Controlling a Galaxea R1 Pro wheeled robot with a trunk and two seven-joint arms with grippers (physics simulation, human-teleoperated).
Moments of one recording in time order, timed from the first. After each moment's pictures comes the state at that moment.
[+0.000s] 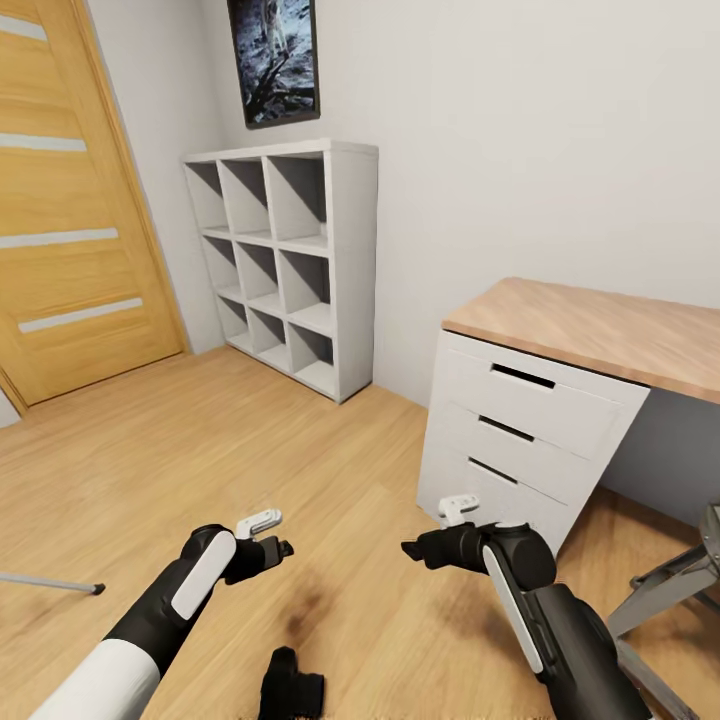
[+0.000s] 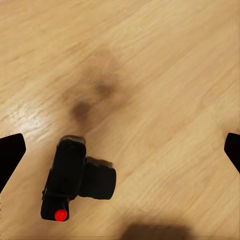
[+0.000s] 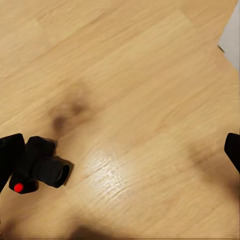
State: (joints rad) left arm -0.57 0.08 -0.25 -0.93 0.88 0.78 0.41; right arm -0.39 0.00 0.16 -1.49 0.02 1.04 0.29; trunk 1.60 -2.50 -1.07
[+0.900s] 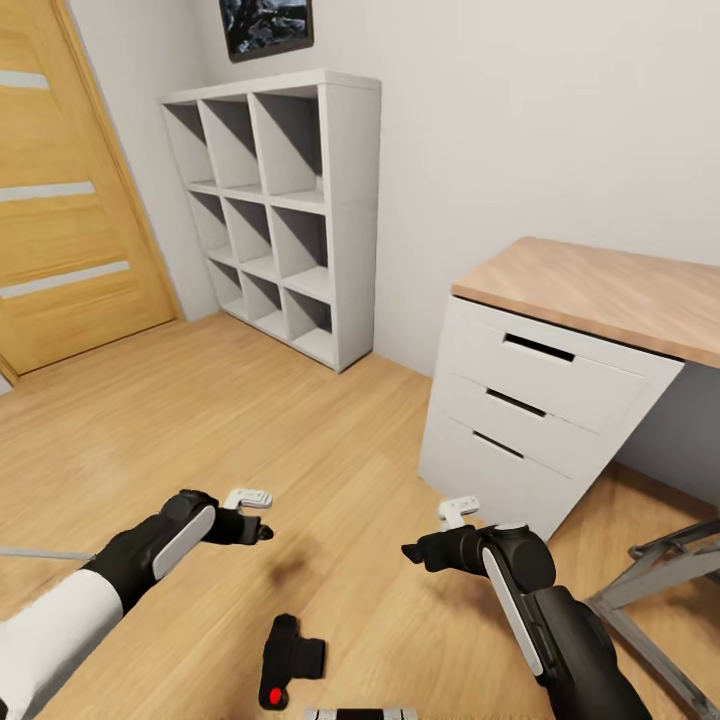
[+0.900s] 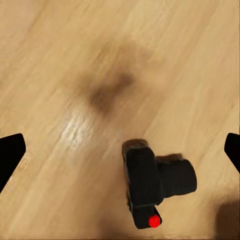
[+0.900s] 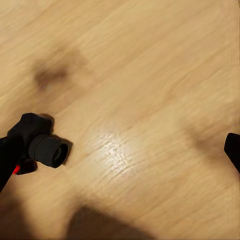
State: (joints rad) left arm -0.79 0.30 -0.65 -0.80 0.73 0.79 0.01; right arm -0.39 0.00 0.16 -1.48 0.02 1.04 0.29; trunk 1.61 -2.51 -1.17
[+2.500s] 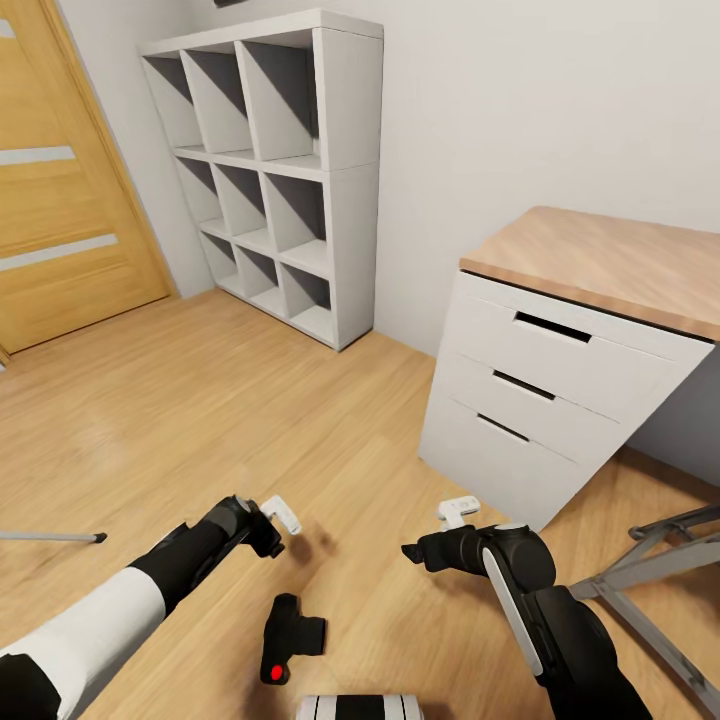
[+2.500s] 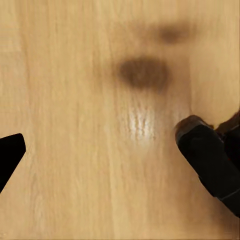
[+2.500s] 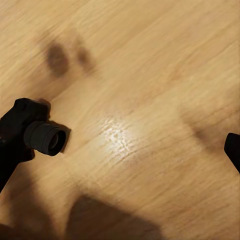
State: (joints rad) left arm -0.81 0.17 -0.70 -0.73 -0.09 0.66 -0.32; right arm -0.39 0.00 0.16 -1.48 0.02 1.04 0.29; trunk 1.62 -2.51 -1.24
